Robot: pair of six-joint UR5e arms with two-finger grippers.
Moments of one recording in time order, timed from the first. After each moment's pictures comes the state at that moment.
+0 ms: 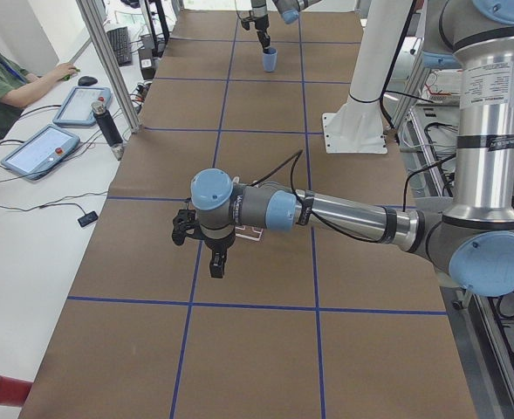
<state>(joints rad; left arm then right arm) -1.51 -1.53 -1.79 -1.52 -2.40 -0.08 1.01 -1.65 1.81 -1.30 2.39 0.30</state>
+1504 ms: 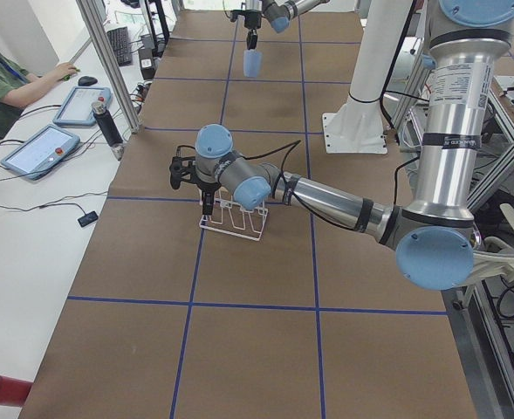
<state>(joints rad) -1.25 -1.66 -1.78 -2.11 -2.39 -0.93 0.89 -1.35 1.80 -0.62 2.36 1.18</state>
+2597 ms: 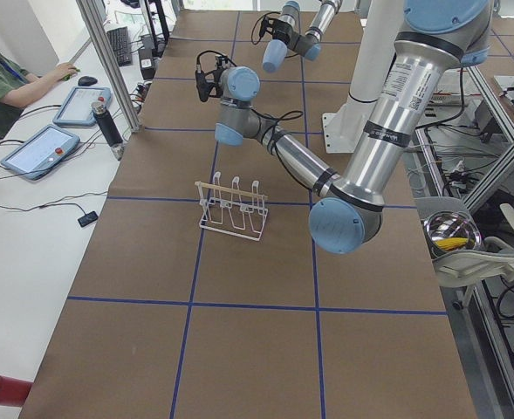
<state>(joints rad) -0.94 -1.96 -1.80 -2.89 -2.08 -2.05 0.46 -1.31 1.80 0.14 1.68 1.61</state>
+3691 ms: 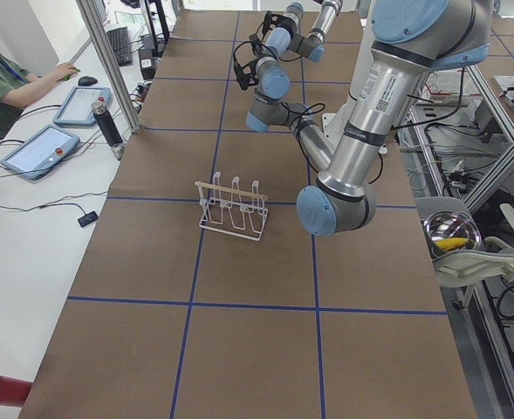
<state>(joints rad) -0.64 -2.04 -1.84 -2.99 -1.90 -2.24 0.44 -1.29 1.81 0.22 1.64 1.66</state>
